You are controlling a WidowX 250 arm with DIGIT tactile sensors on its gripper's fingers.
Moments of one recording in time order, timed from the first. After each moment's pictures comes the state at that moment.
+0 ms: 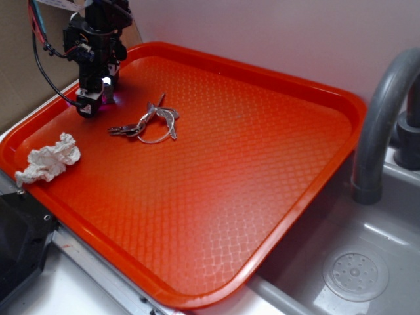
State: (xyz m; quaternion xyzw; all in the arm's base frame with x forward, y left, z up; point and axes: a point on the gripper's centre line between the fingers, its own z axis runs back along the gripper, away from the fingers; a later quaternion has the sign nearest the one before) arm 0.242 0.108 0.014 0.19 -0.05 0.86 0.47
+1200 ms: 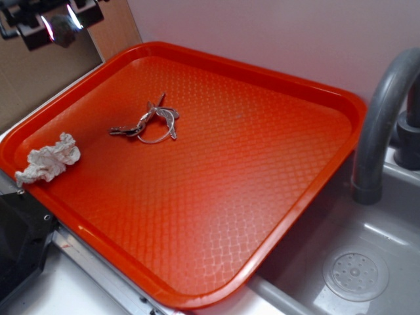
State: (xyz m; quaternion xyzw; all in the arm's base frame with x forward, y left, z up) arm 0.229 0.054 0.164 0.08 -0.18 0.52 0.83
